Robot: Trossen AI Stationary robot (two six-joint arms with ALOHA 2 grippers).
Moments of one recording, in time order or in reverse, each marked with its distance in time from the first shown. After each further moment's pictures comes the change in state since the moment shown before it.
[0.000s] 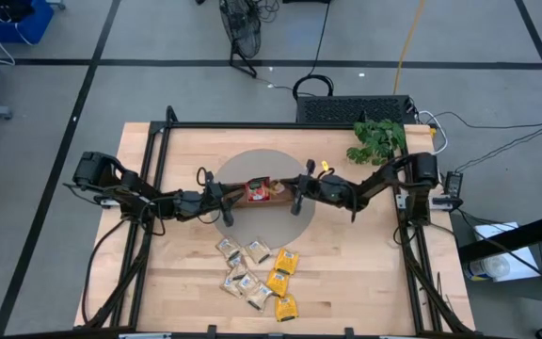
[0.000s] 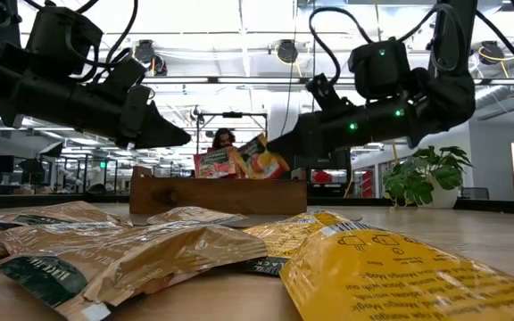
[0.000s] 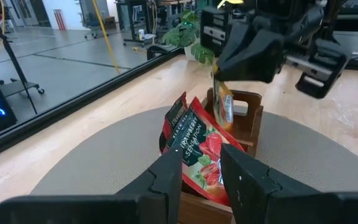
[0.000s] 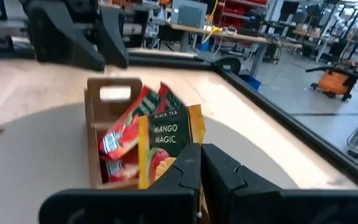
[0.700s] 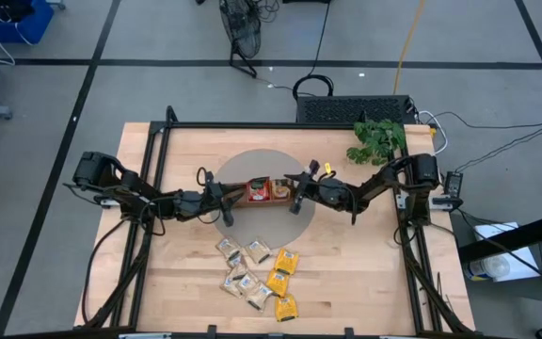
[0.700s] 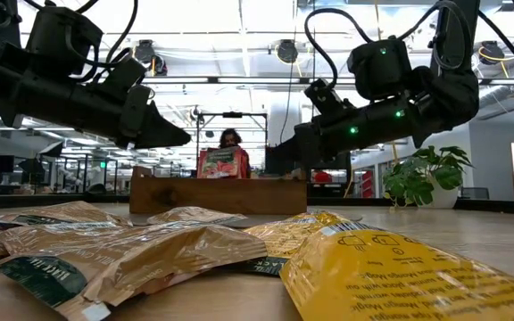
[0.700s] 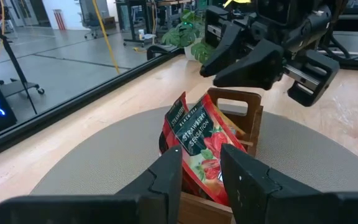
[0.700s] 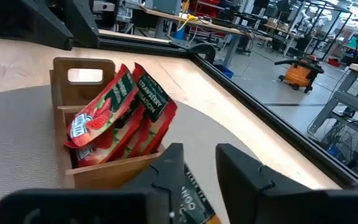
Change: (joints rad) left arm 0.000 0.000 0.000 0.000 0.000 0.000; right arm 0.028 -0.001 0.000 -0.035 0.155 -0.037
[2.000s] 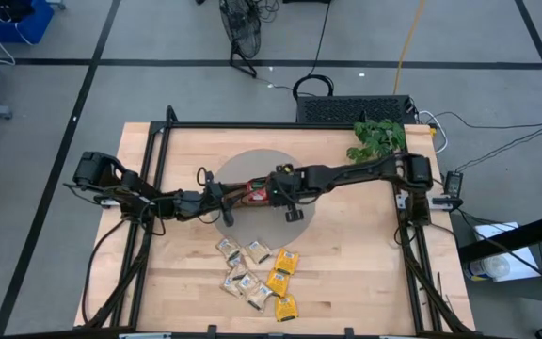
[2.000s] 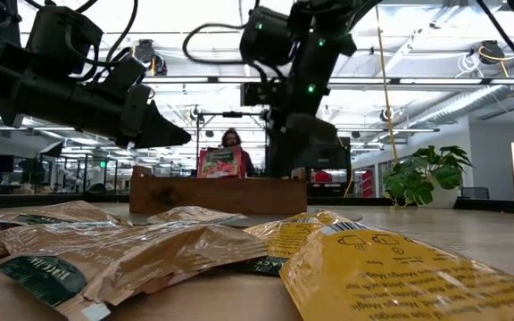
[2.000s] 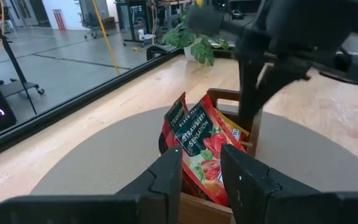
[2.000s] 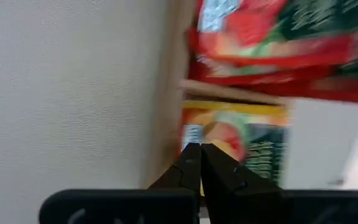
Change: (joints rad) left arm 0.000 0.000 0.001 0.000 0.001 0.000; right arm 0.027 0.048 0.834 -1.781 -0.235 -0.174
